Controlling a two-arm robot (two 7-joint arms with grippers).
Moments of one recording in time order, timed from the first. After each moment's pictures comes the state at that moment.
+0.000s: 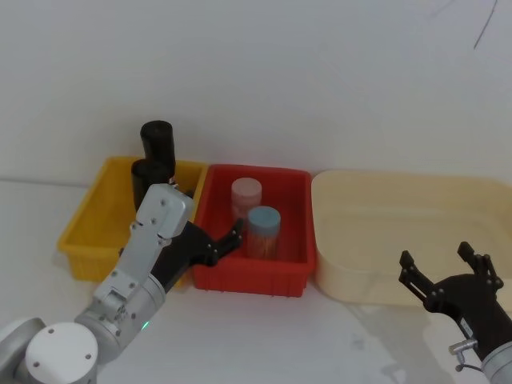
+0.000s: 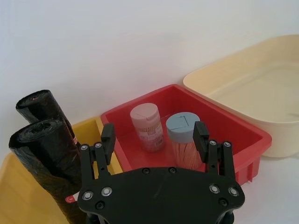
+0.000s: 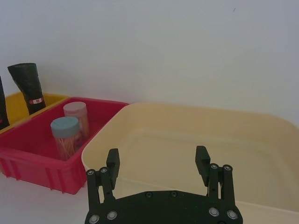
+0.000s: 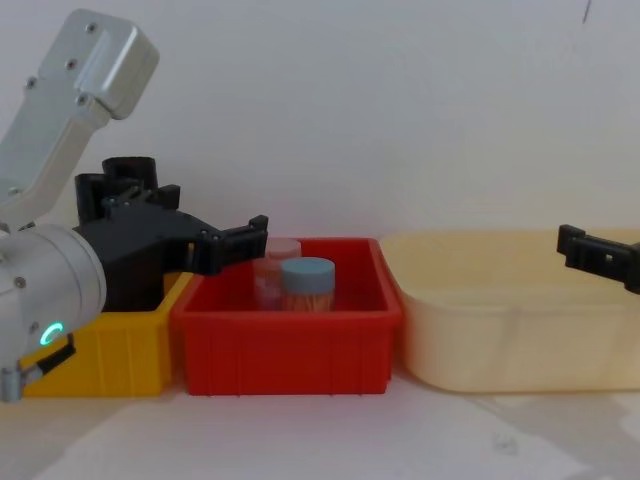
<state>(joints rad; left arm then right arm) -0.24 0.38 0.45 -1.63 -0.20 0.01 -0.01 -0.01 0.34 -0.23 -1.77 0.29 0.03 0.07</state>
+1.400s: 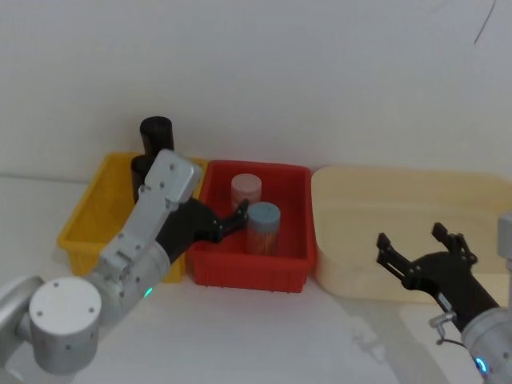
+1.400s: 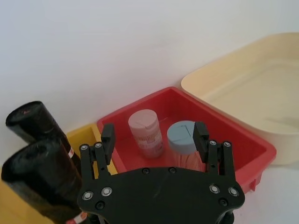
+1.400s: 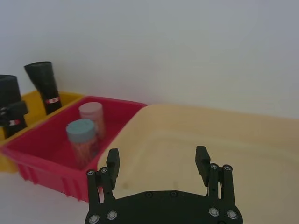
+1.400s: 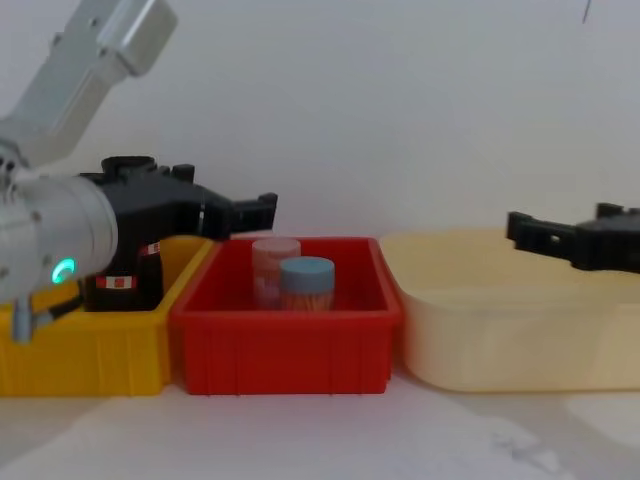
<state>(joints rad) -0.32 0.38 0.45 -1.61 -0.23 0.13 -0.08 0.08 0.32 -0.26 -1.73 0.30 0.12 0.12</state>
